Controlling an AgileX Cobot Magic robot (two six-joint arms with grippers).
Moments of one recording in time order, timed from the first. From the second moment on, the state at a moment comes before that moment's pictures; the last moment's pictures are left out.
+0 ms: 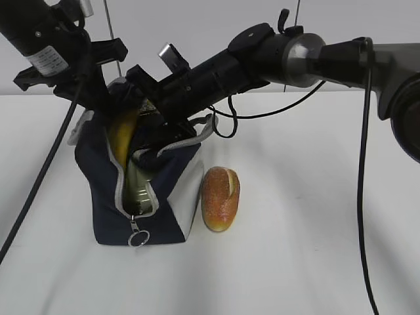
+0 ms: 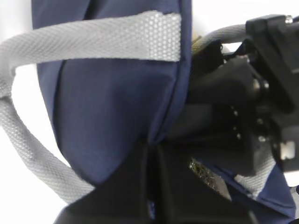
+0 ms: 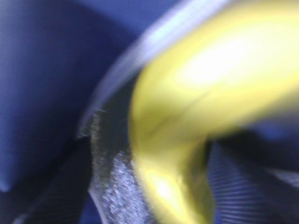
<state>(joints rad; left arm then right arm) -0.24 1.84 -1.64 -0.33 1.20 0.02 0.42 2.40 -2.03 1.17 1.04 -0.22</state>
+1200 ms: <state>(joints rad) -0.24 1.84 -1.64 -0.32 1.19 0.02 0.16 2.23 -2.23 1.01 1.23 -0.25</state>
